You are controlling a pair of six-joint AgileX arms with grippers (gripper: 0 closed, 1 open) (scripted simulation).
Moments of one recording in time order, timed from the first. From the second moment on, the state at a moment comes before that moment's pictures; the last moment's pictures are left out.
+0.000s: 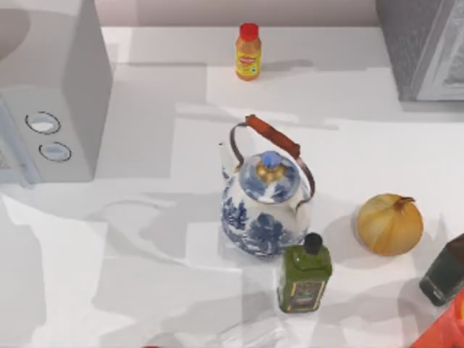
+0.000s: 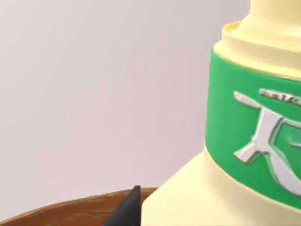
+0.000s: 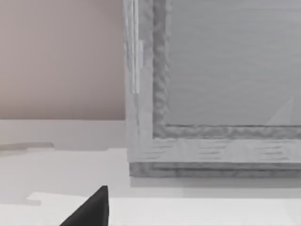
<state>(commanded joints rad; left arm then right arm) 0.37 1.54 1.03 0.49 0.40 0.02 0.00 0.00 0.00 0.00 0.00 0.00</state>
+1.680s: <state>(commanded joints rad) 0.37 1.56 1.67 -0.11 0.39 0.02 0.00 0.00 0.00 0.00 0.00 0.00</state>
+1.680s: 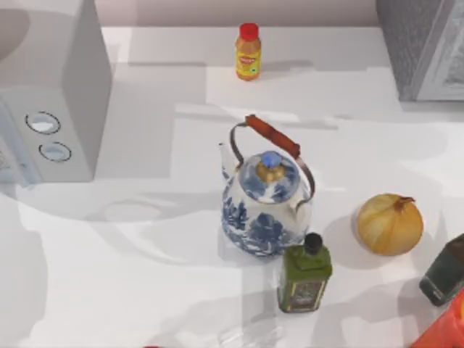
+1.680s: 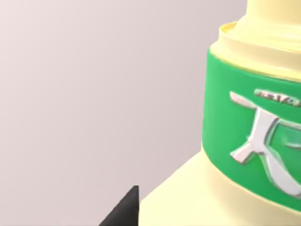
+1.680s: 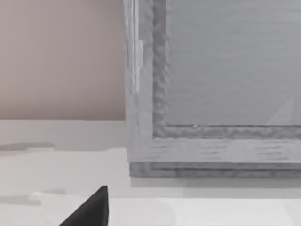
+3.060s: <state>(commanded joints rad) 0.10 0.34 0.36 -0.03 0.11 0.01 0.00 0.00 0.00 0.00 0.00 0.00</state>
